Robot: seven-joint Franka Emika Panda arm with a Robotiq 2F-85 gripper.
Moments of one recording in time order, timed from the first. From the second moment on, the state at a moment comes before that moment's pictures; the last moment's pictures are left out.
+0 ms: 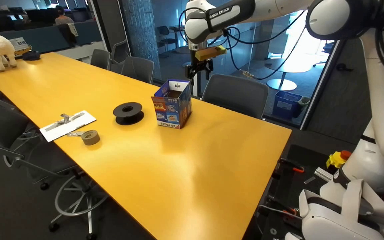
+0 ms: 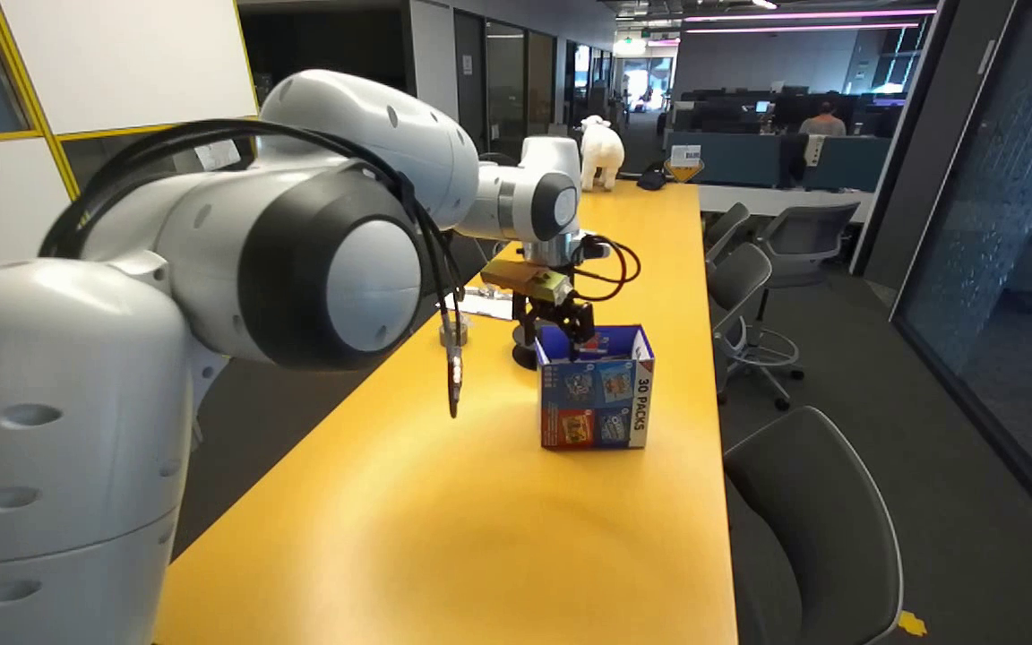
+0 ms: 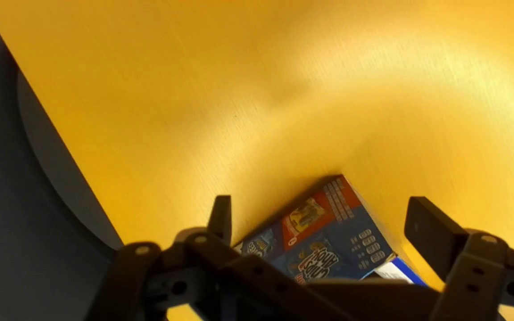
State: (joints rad) arm -0.06 0.49 -0.11 -1.41 -0.03 1.91 0.24
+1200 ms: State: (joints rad) arm -0.01 -0.27 -0.03 -2.33 -0.16 2.13 0.33
